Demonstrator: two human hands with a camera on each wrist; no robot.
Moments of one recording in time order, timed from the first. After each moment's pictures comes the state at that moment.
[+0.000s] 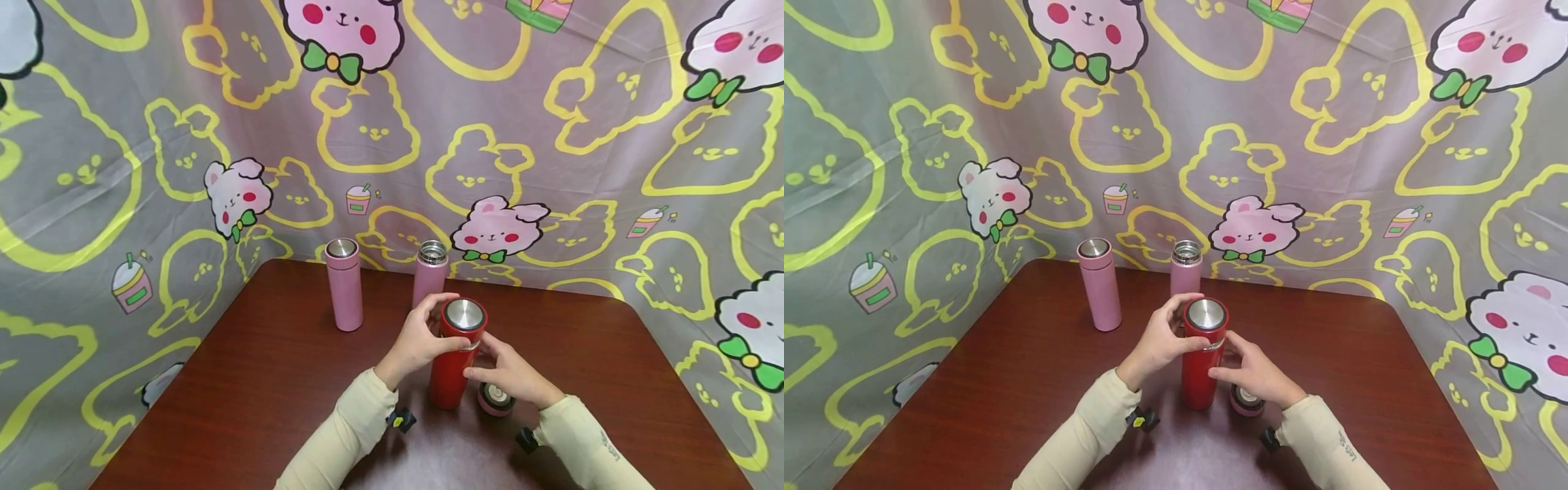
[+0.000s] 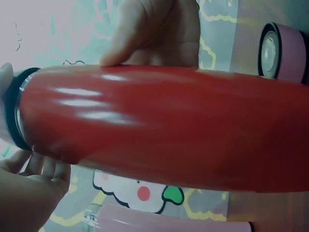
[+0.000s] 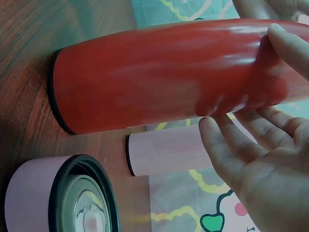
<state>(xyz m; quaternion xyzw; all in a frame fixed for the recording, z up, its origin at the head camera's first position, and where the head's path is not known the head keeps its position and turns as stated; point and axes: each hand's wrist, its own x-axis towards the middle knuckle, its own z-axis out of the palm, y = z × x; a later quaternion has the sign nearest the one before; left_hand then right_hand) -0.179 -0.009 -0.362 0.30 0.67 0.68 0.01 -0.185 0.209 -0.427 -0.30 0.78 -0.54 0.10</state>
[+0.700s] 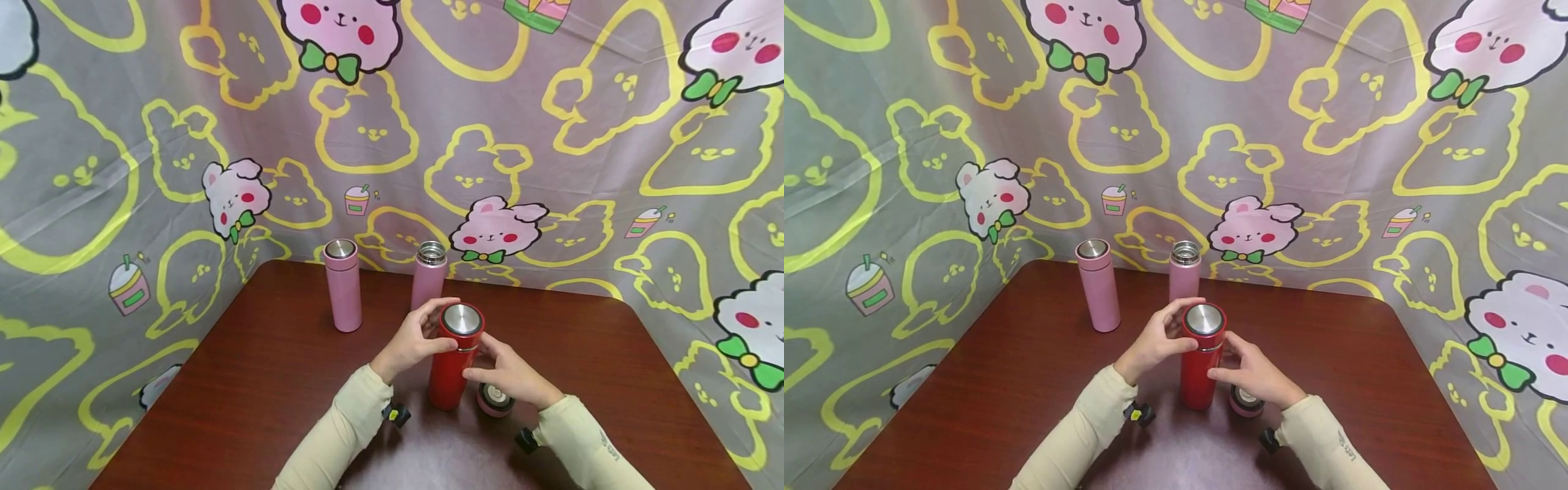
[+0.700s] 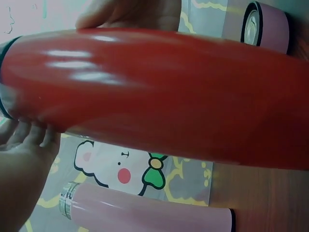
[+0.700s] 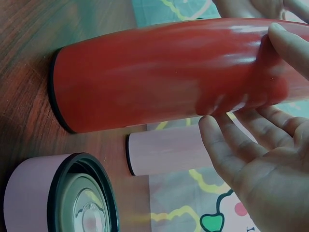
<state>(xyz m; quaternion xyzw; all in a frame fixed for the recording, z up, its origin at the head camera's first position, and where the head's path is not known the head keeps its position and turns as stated) -0.202 -0.017 -0.387 0.37 0.62 0.69 0.07 -0.184 0.208 -0.426 -0.27 0.79 -0.54 0.12</state>
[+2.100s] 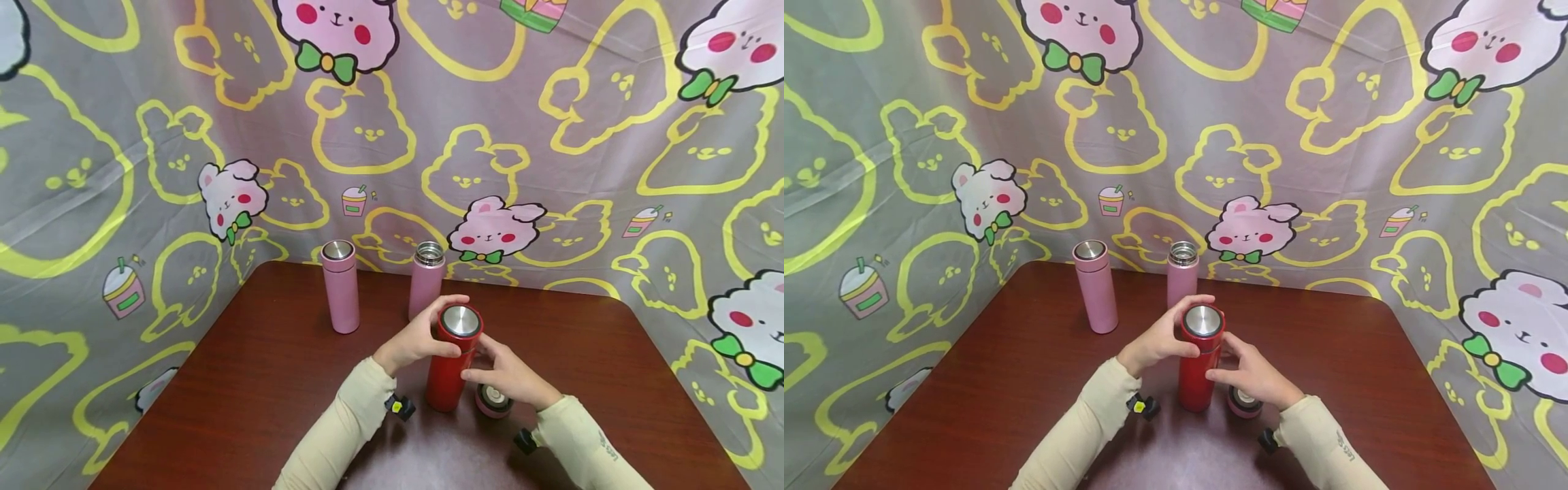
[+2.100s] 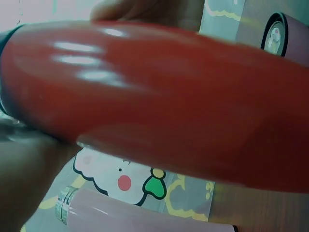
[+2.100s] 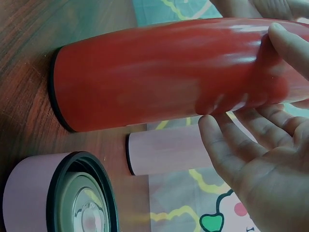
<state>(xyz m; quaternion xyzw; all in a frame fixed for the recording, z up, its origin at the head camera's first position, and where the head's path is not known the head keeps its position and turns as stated) -0.223 -0.006 -0.399 0.41 0.58 0.68 0.16 -0.185 0.210 -0.428 -0.28 0.79 -0.53 0.10</state>
